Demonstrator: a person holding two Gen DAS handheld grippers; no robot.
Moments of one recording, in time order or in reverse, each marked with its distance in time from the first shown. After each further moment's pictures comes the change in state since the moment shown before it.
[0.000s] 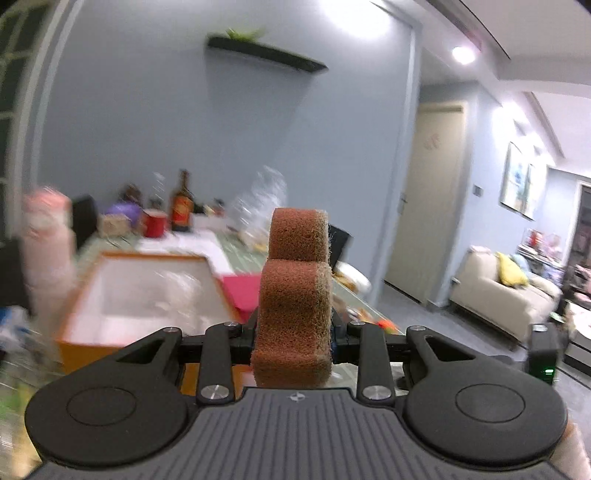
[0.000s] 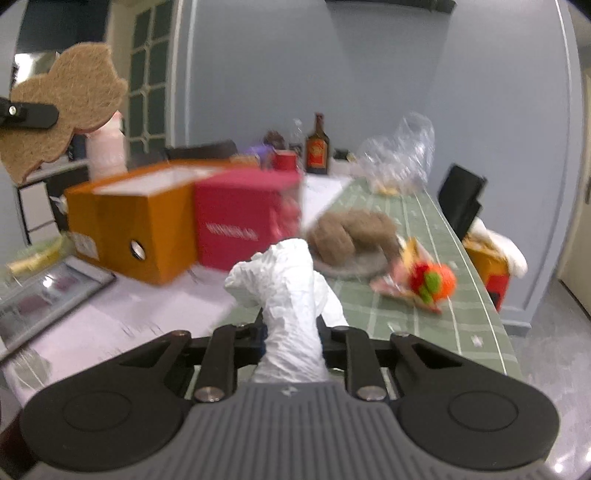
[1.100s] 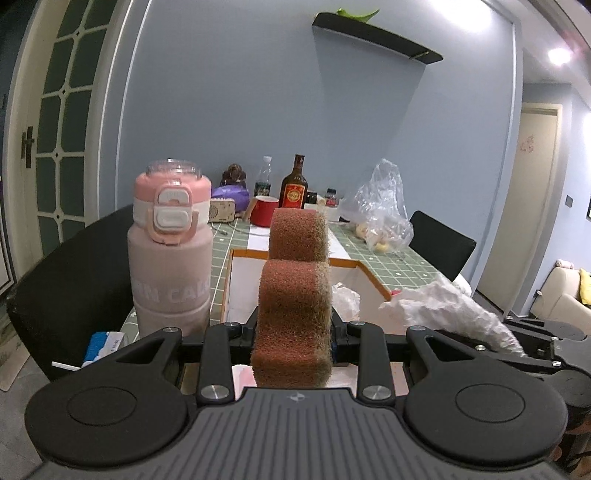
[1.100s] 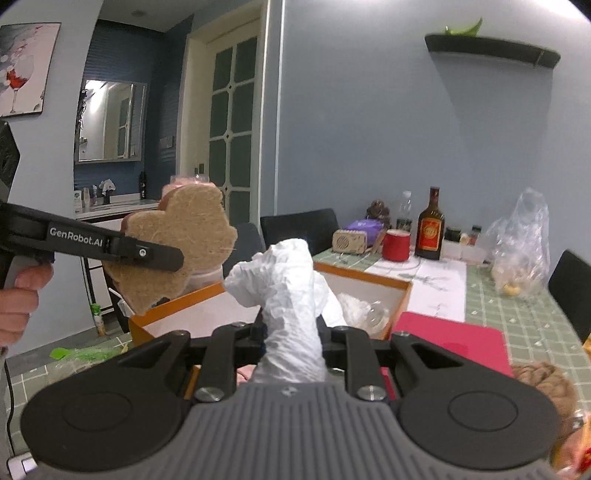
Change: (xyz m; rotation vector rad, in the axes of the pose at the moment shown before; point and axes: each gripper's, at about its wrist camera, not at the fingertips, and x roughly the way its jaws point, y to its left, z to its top) left arm 0.064 0.123 0.010 -0.103 0.073 0.249; right arm 0.143 0.129 0.118 -0.053 -0.118 0.242
